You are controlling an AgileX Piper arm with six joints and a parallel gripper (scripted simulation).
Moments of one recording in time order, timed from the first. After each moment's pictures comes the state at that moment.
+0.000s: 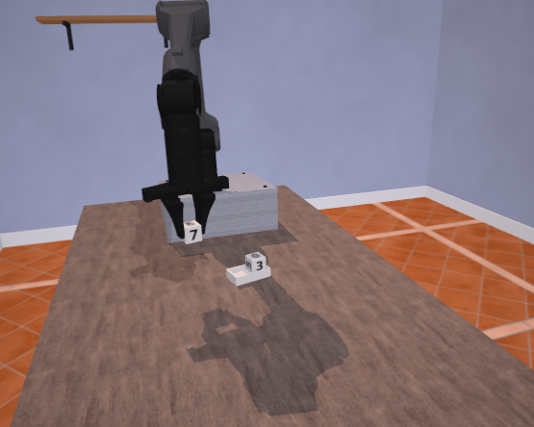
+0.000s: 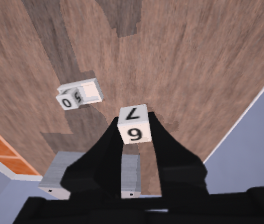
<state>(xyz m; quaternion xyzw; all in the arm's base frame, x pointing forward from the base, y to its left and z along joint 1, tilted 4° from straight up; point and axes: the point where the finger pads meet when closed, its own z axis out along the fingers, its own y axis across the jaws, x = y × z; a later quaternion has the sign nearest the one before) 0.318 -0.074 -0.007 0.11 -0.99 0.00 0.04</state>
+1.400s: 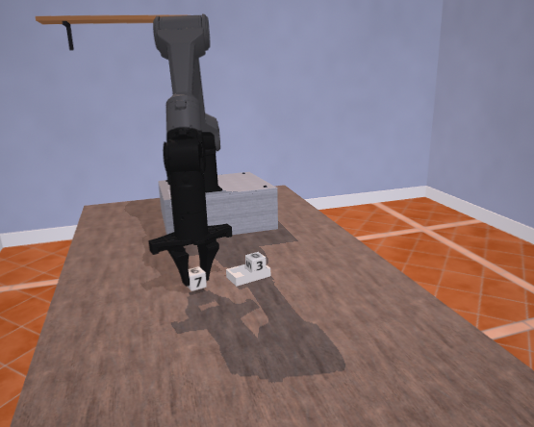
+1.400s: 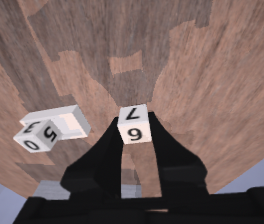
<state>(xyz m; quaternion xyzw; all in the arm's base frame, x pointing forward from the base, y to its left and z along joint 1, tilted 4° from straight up) 0.312 -0.073 -0.096 0.12 -0.99 0.00 0.04</state>
